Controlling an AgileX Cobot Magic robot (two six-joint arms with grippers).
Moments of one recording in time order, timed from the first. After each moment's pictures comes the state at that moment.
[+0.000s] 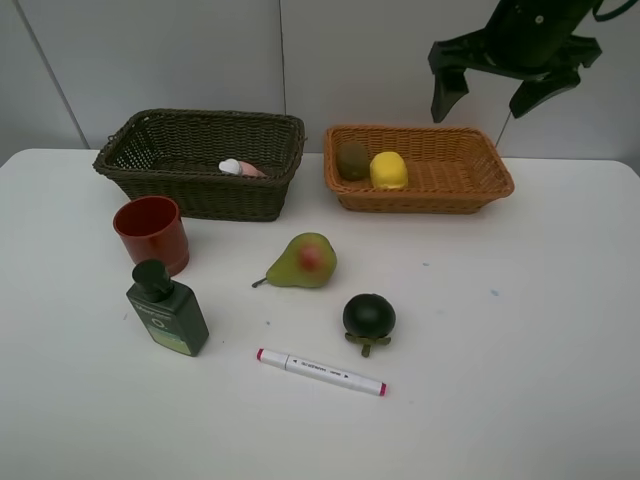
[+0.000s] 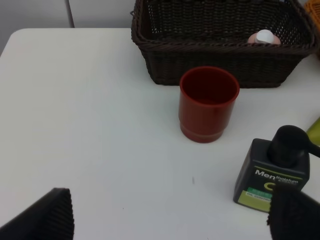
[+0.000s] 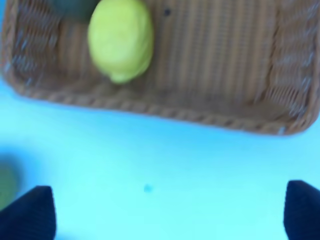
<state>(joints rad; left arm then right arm) -0.04 -0.01 -0.50 -0.01 1.05 -0.07 0.33 1.72 -1.55 -0.13 1.09 0.18</state>
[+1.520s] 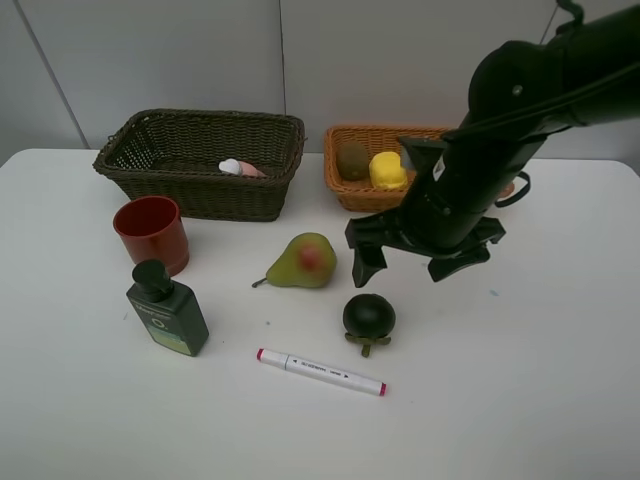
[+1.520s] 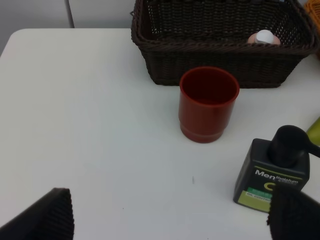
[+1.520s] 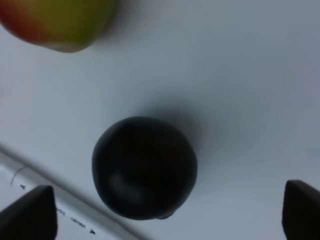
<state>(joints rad) -0.04 -0.01 -0.50 -0.01 1.05 -0.07 0.58 1.72 -1.03 0.08 0.75 0.27</state>
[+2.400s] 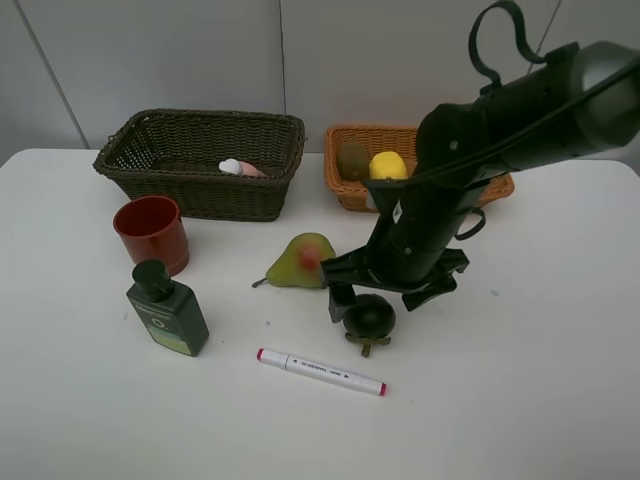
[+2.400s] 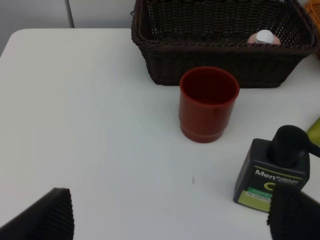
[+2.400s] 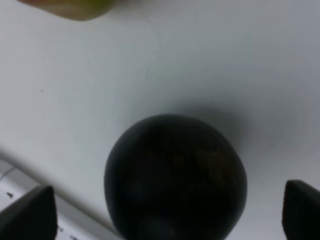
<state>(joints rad) -0.04 -0.01 -0.50 -0.01 1.05 -0.07 0.64 1.85 -1.03 0.10 0.67 0.27</state>
